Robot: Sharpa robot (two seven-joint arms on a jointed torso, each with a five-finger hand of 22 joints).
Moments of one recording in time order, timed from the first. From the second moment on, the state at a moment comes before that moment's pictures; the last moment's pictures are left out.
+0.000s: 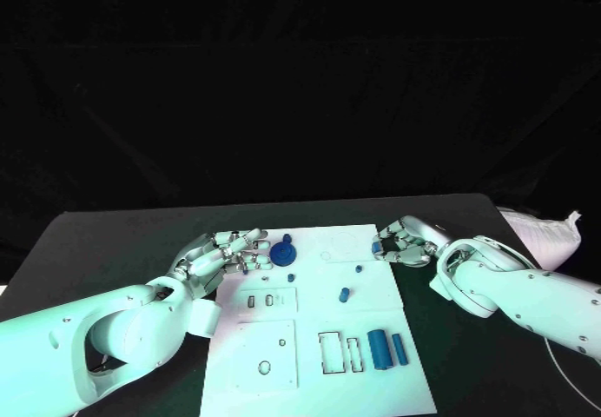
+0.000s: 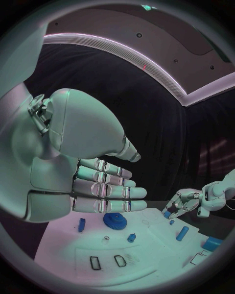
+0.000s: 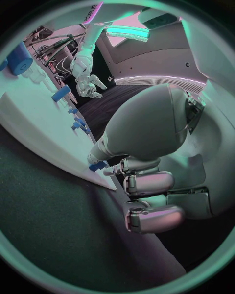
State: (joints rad) left arm 1.13 -0.99 -0.02 1.76 0.07 -0.31 0.41; left_hand 1.37 -0.01 0.16 0.15 0.15 0.96 0.21 0.11 0.07 1.04 0.15 0.12 0.07 1.18 0.09 0.23 0.22 0.17 0.97 0.20 0.43 0.20; right arm 1.11 -0.86 0.05 1.33 -1.25 -0.39 0.05; right_hand 1.43 -0.09 0.17 0.11 0.22 1.02 0.15 0.07 0.09 1.47 0.06 1.39 1.31 1.46 -0.01 1.52 1.31 0.02 1.46 0.10 1.54 1.31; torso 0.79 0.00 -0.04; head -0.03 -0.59
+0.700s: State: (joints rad) left arm 1.13 -0.99 -0.02 1.76 0.07 -0.31 0.40; left_hand 1.37 -0.01 0.17 0.15 0.15 0.96 0.21 0.11 0.07 1.04 0.15 0.12 0.07 1.18 0.09 0.23 0.22 0.17 0.97 0.20 0.43 0.20; right arm 1.11 -0.85 0.05 1.32 -1.26 -0.37 0.04; right_hand 1.43 -0.07 0.18 0.10 0.20 1.05 0.14 0.08 0.09 1.47 0.06 1.40 1.31 1.46 -0.01 1.52 1.31 0.02 1.46 0.10 1.55 1.31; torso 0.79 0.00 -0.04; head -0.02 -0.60
